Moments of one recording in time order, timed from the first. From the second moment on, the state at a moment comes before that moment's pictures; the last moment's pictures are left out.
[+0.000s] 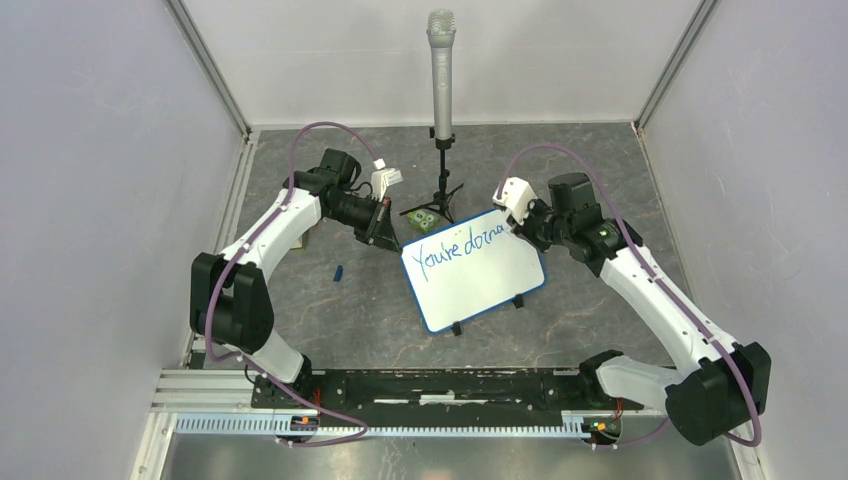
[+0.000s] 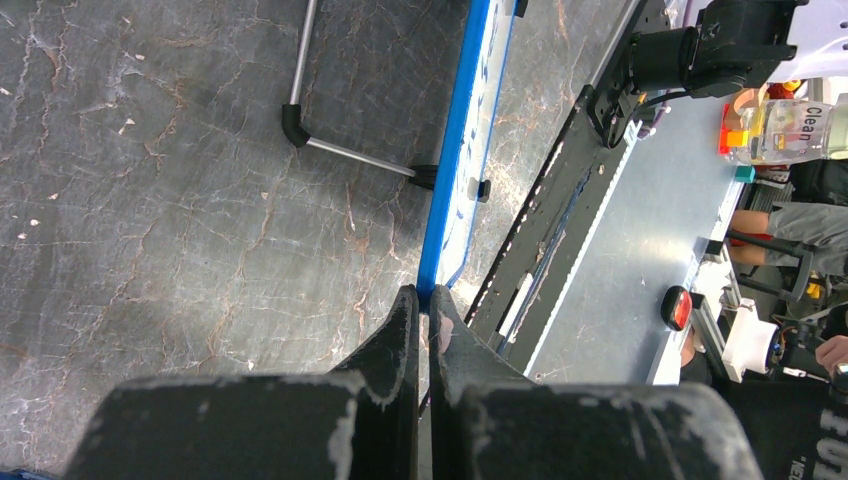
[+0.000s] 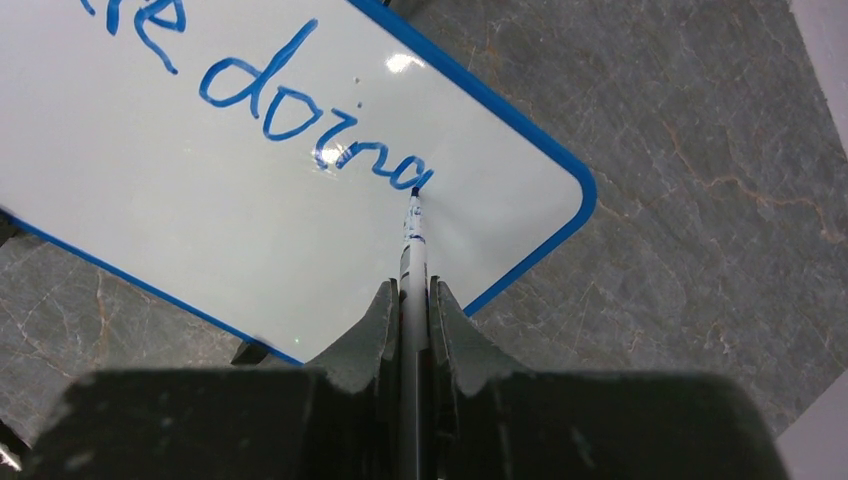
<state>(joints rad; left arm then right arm) -0.30 1.59 1.27 -0.88 0.87 0.19 0.40 1.16 1.01 -0.57 -0.25 -0.60</state>
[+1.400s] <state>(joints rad) -0.28 1.42 1.16 -0.80 0.87 0.18 0.72 1.06 0.90 -0.57 -0.53 -0.44</state>
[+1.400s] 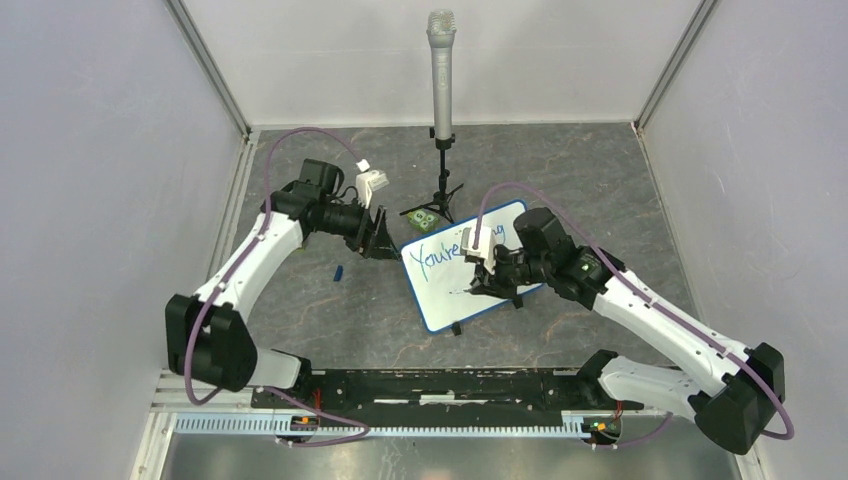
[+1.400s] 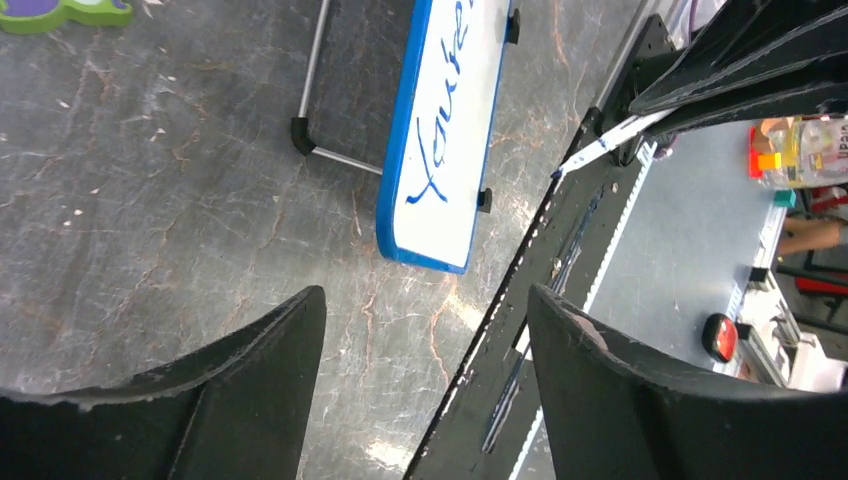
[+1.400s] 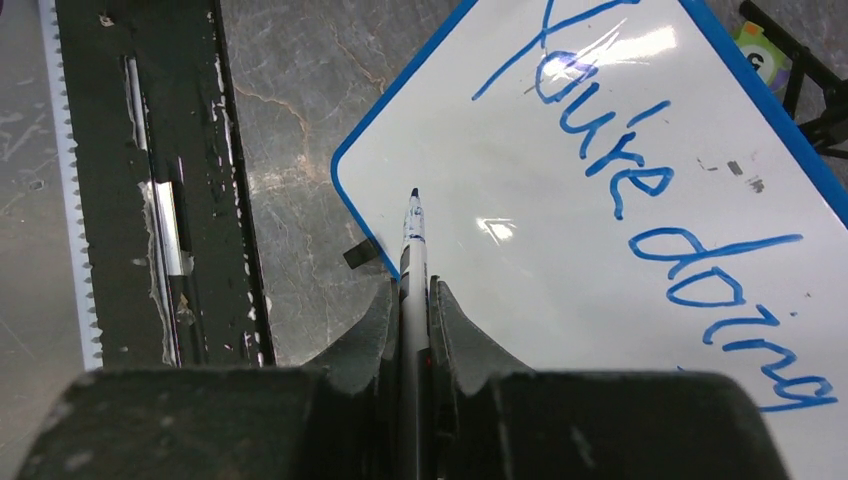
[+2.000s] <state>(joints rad) -0.23 1.35 0.99 -0.59 0.90 0.08 0.84 1.11 0.83 -0.36 -0.48 -0.41</state>
